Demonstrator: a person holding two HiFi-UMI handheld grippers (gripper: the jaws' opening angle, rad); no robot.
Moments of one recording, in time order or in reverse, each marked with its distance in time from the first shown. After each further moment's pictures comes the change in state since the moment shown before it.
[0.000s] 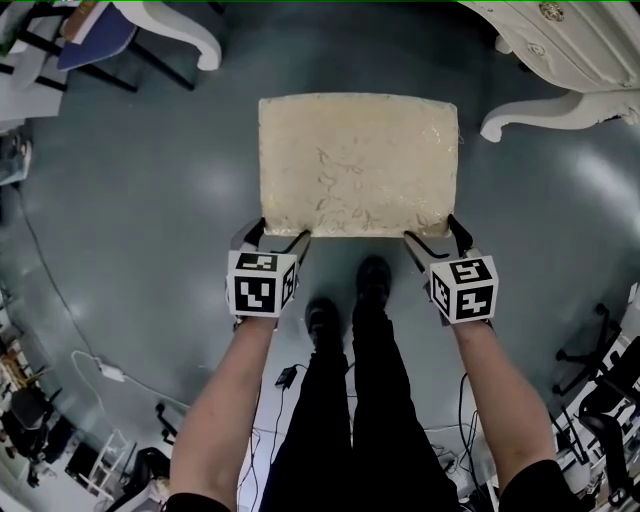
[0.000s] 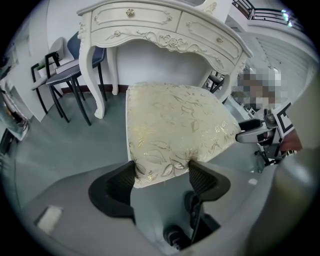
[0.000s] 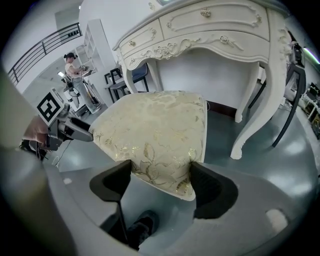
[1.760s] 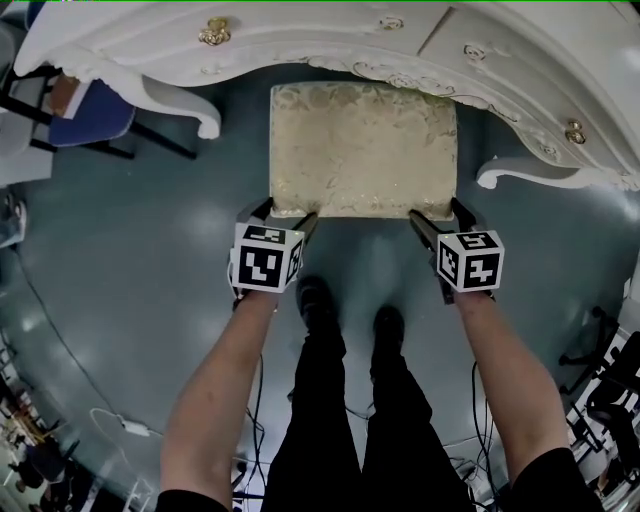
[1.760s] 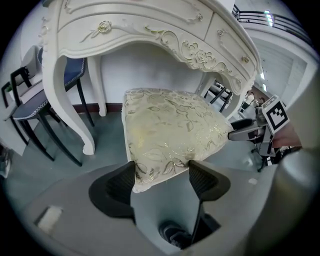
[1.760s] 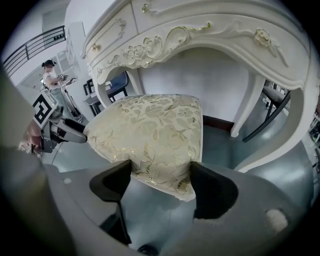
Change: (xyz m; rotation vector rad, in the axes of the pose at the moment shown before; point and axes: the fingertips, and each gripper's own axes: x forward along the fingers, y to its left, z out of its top) left arm 0.056 0.092 0.194 0.158 -0.055 -0.109; right arm 0.083 -0.051 0.172 0.111 -0.065 -0.126
